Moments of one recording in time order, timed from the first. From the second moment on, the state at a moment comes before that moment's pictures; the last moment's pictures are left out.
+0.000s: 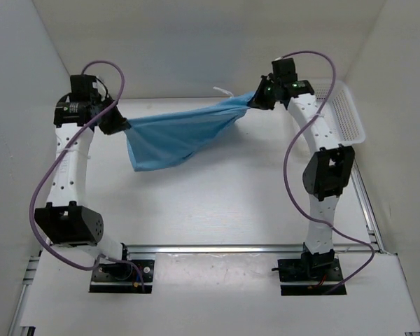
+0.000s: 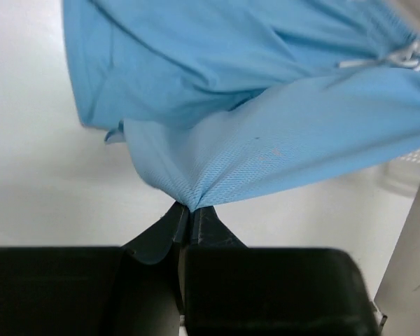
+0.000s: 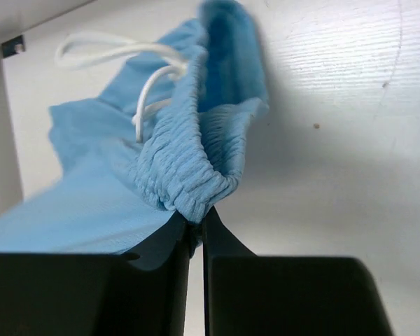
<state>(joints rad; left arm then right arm) 0.04 1.54 1.73 -1.04 0.18 -0.47 0.27 2.14 2.15 -0.75 -0.22 0.55</state>
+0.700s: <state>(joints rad) 0.05 1.02 1.17 -1.14 0.30 -0.47 0.24 1.18 1.16 -0.91 -0.14 0.57</state>
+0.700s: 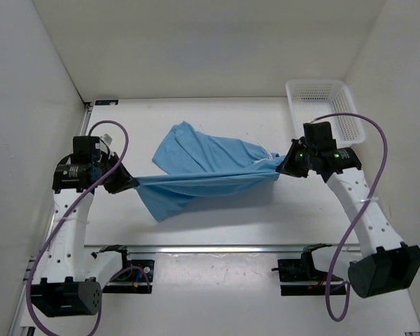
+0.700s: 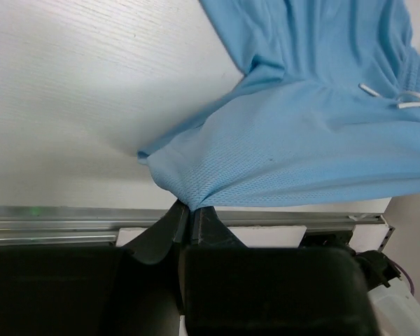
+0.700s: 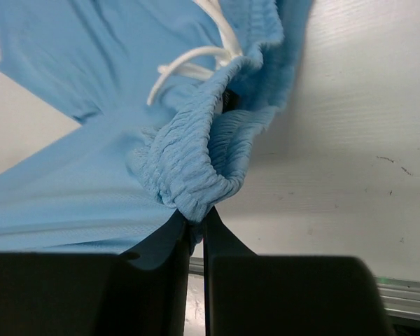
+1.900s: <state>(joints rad) -0.03 1.17 1.03 -0.93 0.30 -0.50 0.24 1.32 1.09 -0.79 -0.05 0.53</state>
